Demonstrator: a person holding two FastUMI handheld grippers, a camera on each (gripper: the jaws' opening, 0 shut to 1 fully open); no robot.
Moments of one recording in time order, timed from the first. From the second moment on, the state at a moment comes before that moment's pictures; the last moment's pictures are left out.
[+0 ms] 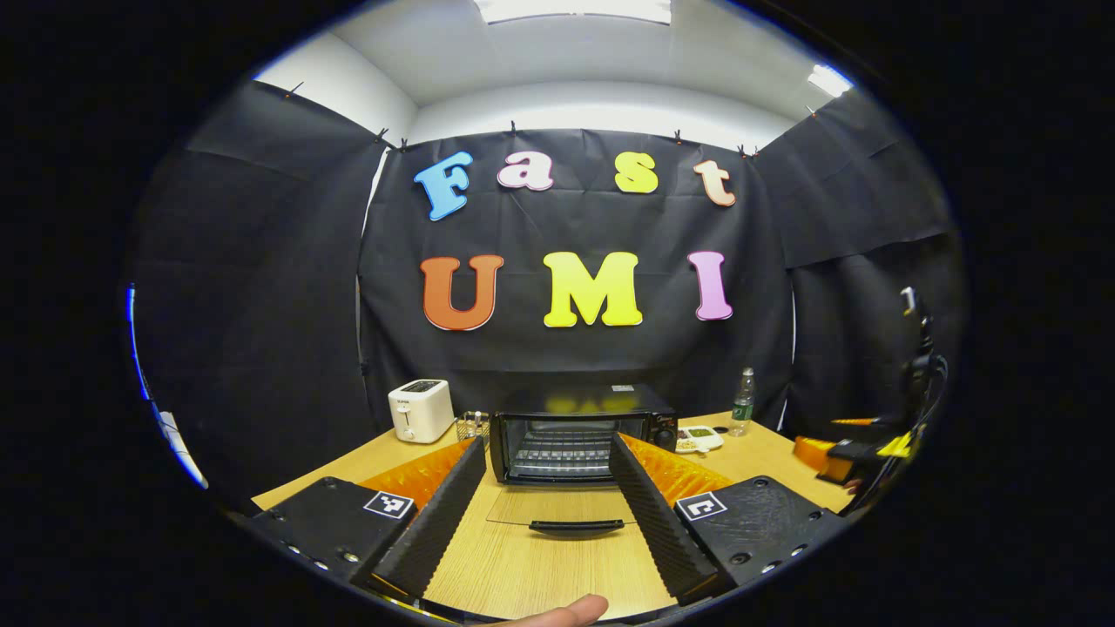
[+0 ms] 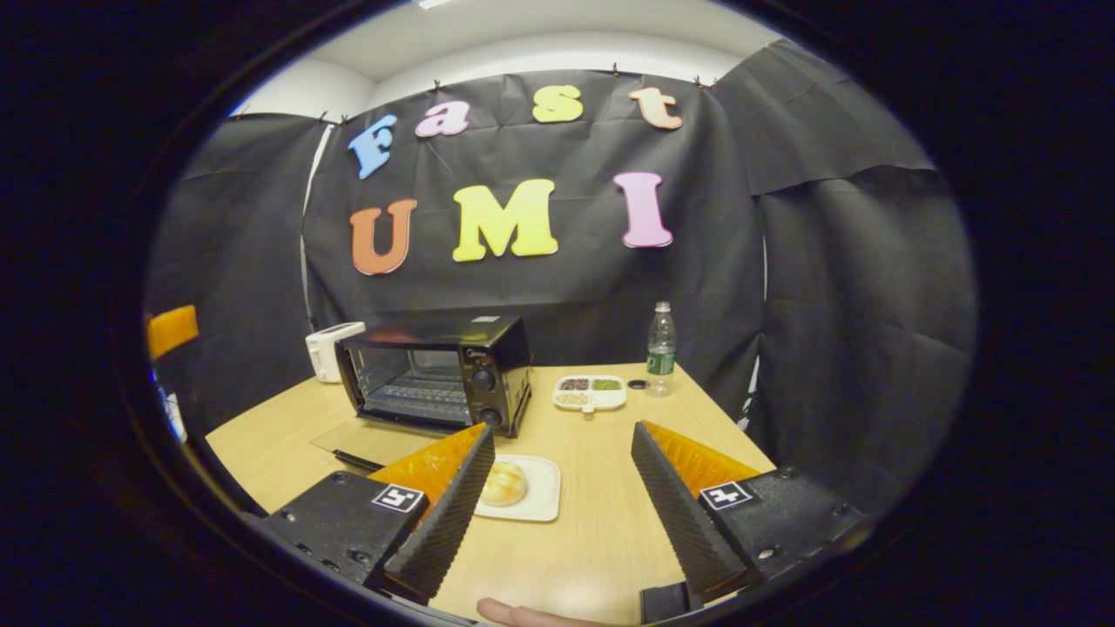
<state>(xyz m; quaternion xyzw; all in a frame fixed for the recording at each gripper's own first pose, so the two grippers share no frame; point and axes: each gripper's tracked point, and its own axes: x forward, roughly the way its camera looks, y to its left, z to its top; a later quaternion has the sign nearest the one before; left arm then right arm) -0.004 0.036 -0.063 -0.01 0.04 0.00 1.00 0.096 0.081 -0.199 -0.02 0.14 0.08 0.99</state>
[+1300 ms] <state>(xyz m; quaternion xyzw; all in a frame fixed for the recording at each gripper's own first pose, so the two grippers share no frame) -0.038 0.037 -0.020 0.00 0.01 -0.01 1.00 0.178 0.163 -0.379 -0.03 0.31 0.13 0.94</state>
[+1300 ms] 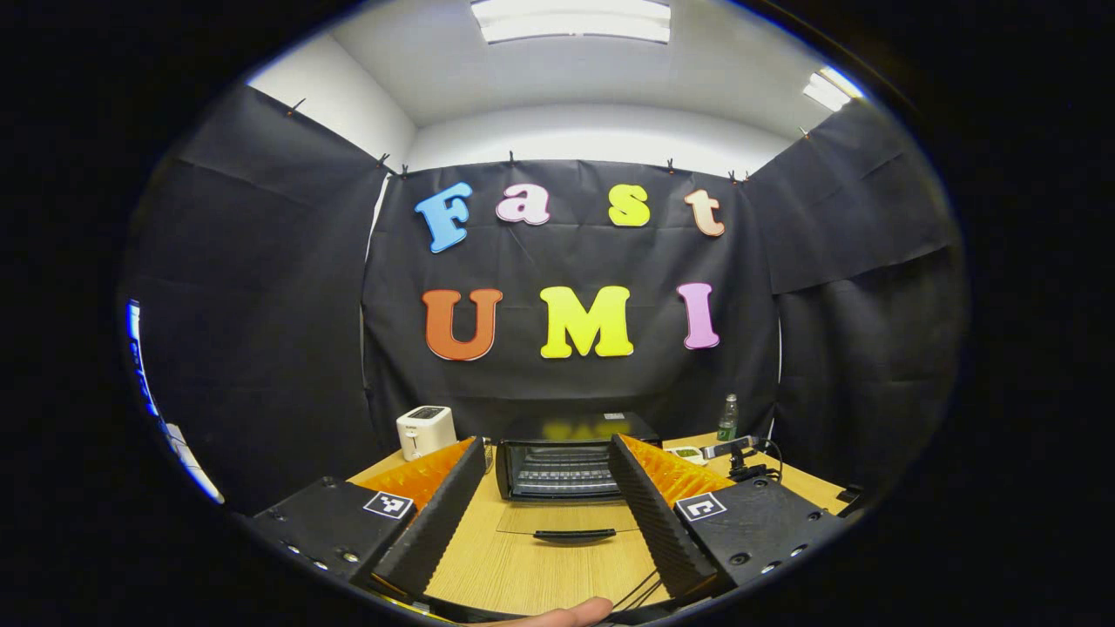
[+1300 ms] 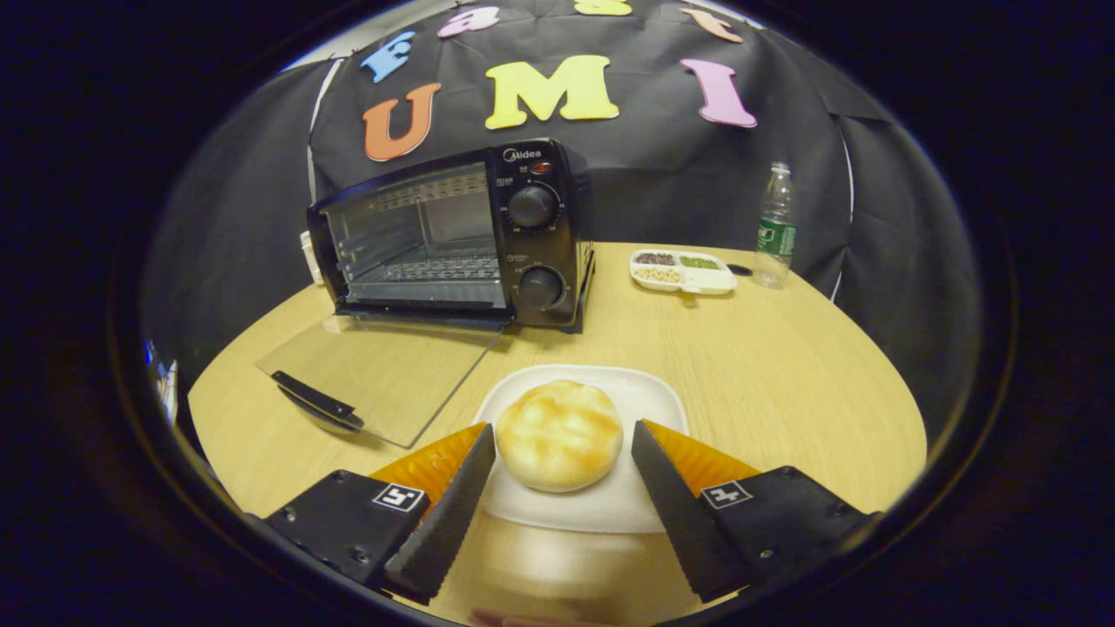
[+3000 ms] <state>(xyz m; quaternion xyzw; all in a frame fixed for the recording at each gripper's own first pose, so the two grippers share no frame) -0.050 0.087 -0.033 0.01 0.00 0.00 1.00 0.212 0.354 -0.285 0.27 0.21 0.11 0.93</state>
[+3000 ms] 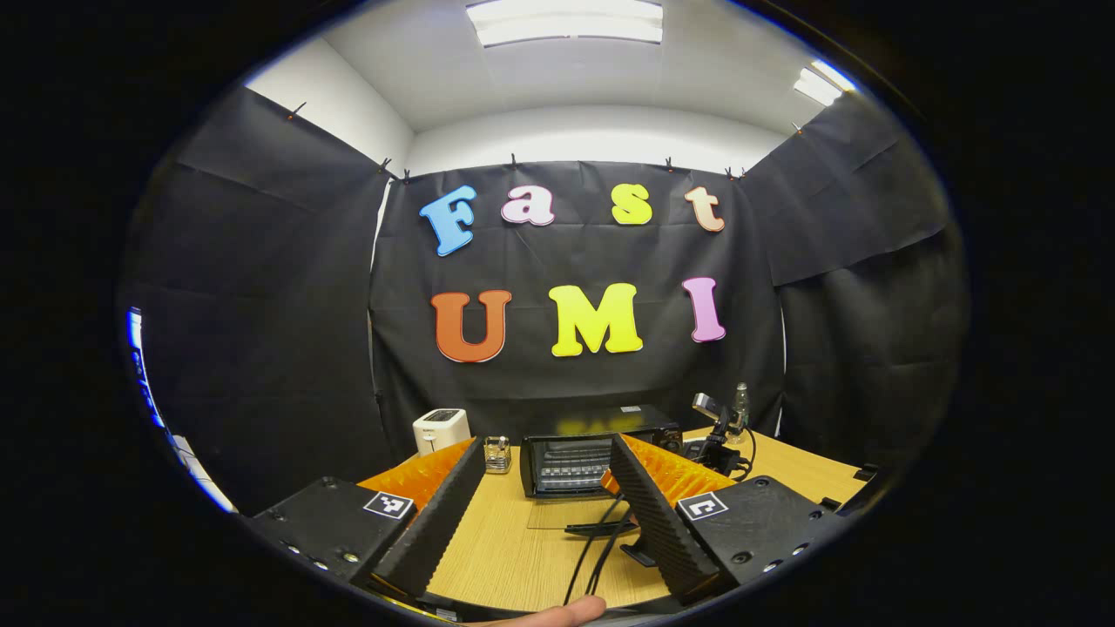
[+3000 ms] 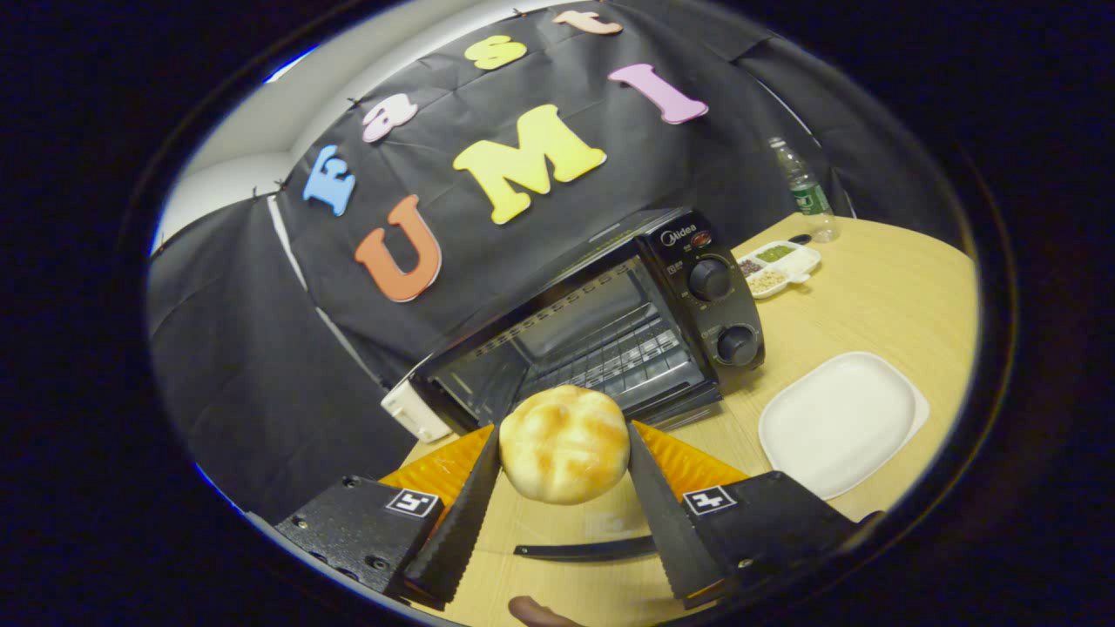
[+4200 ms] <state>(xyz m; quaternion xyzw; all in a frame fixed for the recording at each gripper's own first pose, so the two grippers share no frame) -0.025 0.137 -0.076 -0.01 0.04 0.02 1.00 0.376 0.384 -0.301 0.14 0.13 0.05 0.98</state>
